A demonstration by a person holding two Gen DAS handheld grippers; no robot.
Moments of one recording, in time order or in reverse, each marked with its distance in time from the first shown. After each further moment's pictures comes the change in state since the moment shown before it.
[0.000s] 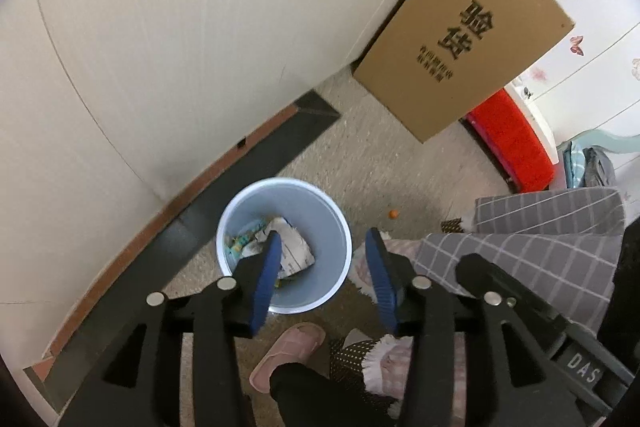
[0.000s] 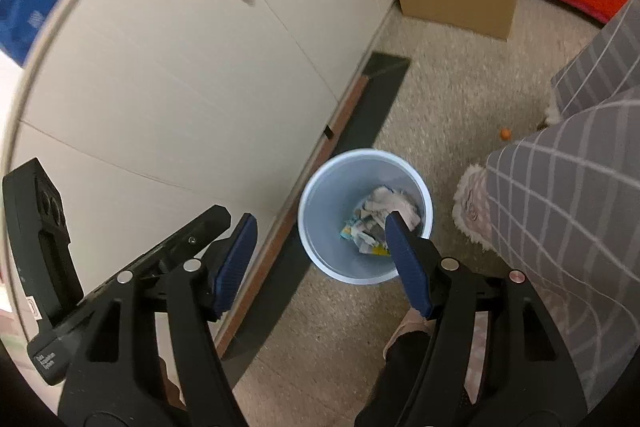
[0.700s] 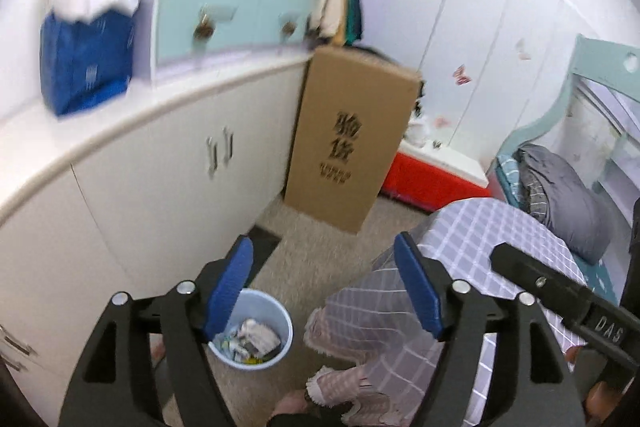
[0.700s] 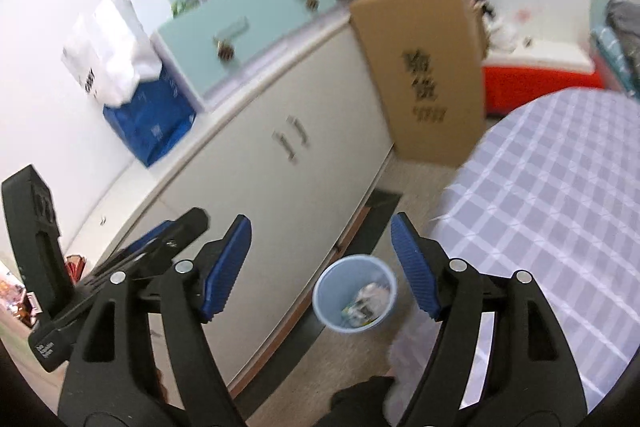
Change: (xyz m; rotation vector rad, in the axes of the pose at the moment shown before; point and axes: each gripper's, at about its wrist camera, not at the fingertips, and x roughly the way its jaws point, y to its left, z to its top) left arm -0.270 -0.178 -0.082 0.351 -0.477 -0.081; right arm -0.319 -0.016 -0.059 -0.060 -0.501 0.046
